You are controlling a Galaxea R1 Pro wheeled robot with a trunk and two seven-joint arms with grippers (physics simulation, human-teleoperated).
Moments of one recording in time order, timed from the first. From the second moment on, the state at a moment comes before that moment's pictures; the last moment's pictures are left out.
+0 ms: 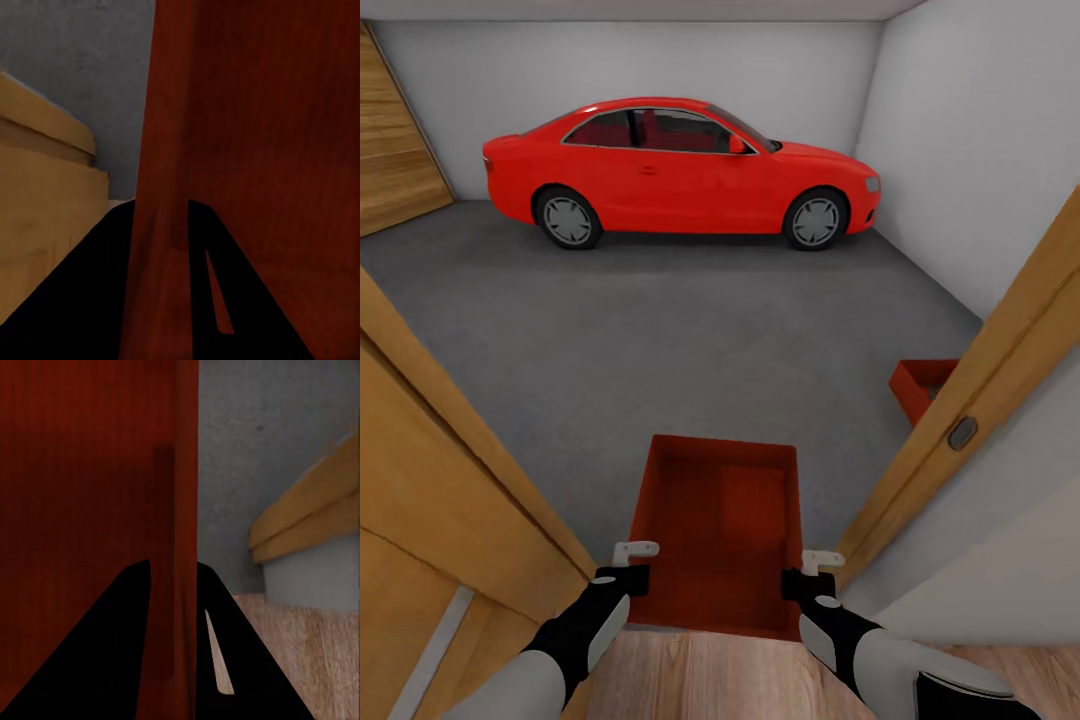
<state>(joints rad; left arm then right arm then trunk) -0.61 -0.06 -0.23 -0.46 0.24 0.22 0.23 -0.76 0.12 1.44 -0.04 -1.47 -0.21 -0.21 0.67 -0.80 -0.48</state>
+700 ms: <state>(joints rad) -0.61 -0.06 -0.23 -0.46 0.24 0.22 0.23 -0.76 0.12 1.44 -0.04 -1.47 -0.21 -0.21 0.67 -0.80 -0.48</state>
